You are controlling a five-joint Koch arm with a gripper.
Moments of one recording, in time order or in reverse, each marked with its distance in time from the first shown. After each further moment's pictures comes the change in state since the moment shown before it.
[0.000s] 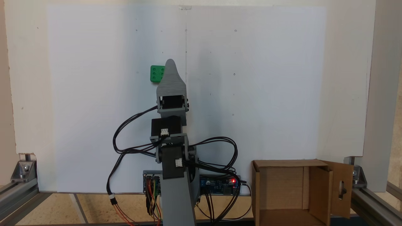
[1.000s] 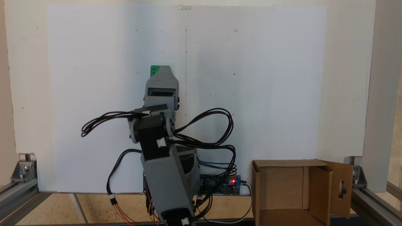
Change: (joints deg) arm -4.5 -27.7 -50.4 64.1 8.5
